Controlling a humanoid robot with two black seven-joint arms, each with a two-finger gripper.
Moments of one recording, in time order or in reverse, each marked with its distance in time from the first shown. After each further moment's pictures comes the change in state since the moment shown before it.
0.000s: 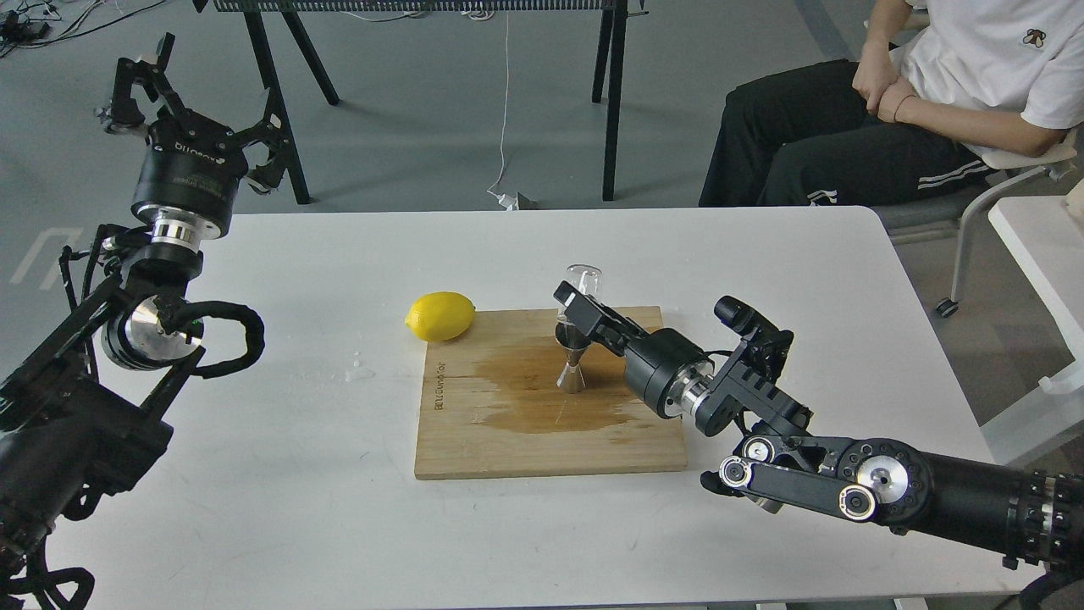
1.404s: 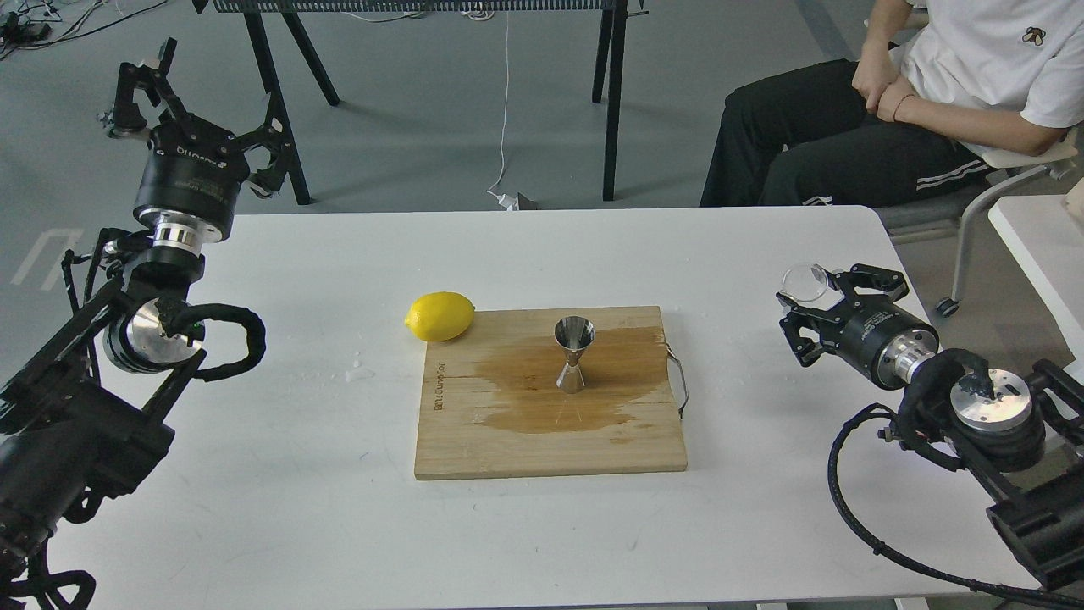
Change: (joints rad) left arm 0.004 -0.003 0.000 0.000 -0.003 0.000 0.000; right arm -0.463 -0.159 0.992 -0.126 1.400 0.386 -0.250
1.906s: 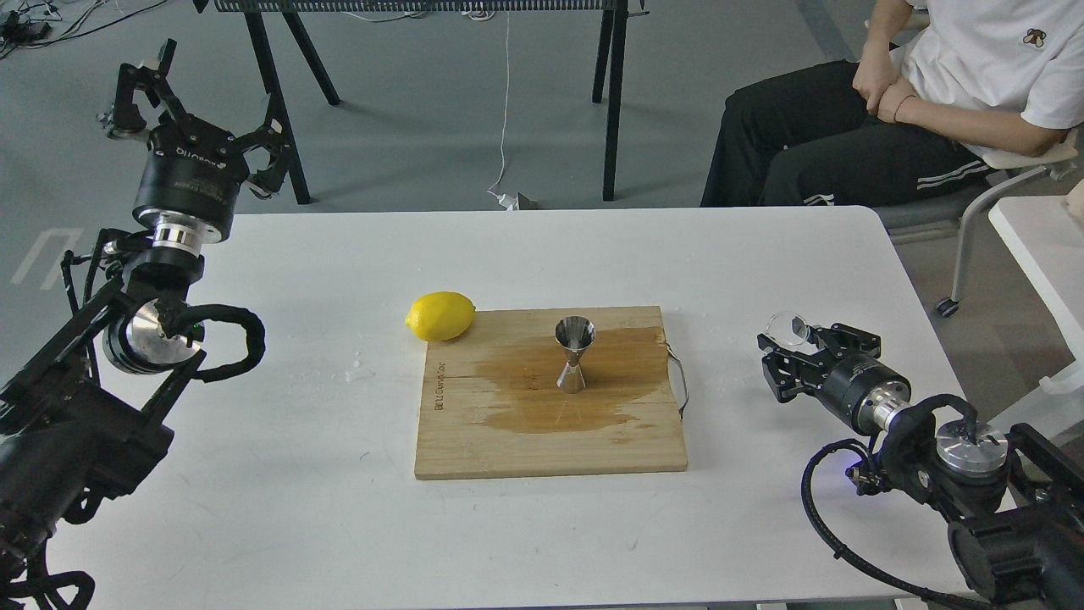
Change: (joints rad) left arm 0.004 0.001 0.000 0.000 0.000 0.000 0.000; right arm -0.007 0.149 0.003 -0.308 0.159 0.194 -0.107
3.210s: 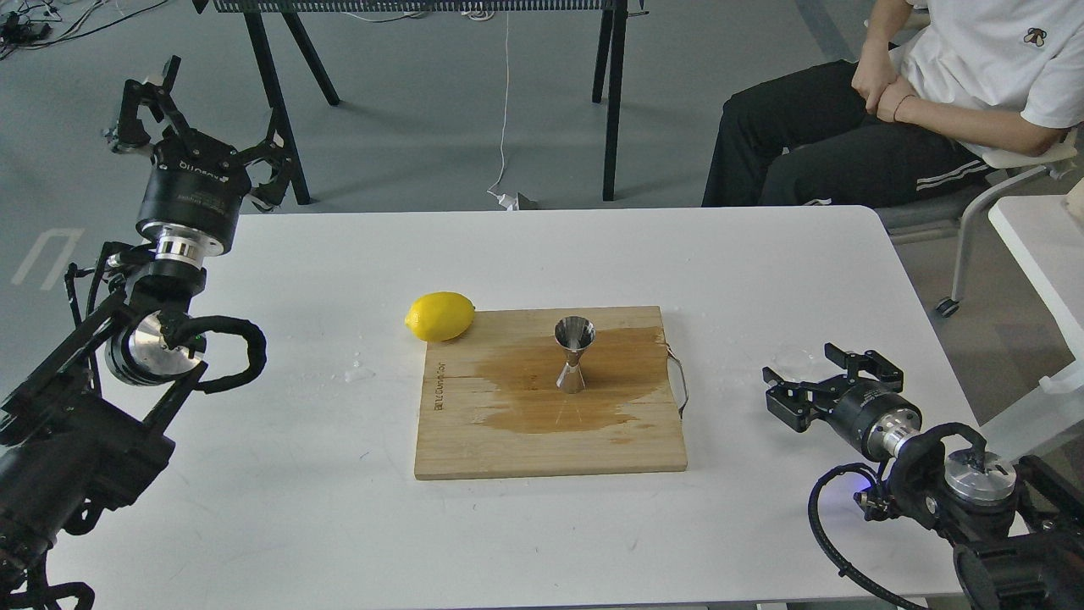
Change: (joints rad) left arm 0.023 -0.003 0.000 -0.003 0.000 -0.001 -0.002; right arm -0.053 -0.014 0.039 0.006 0.002 0.025 0.004
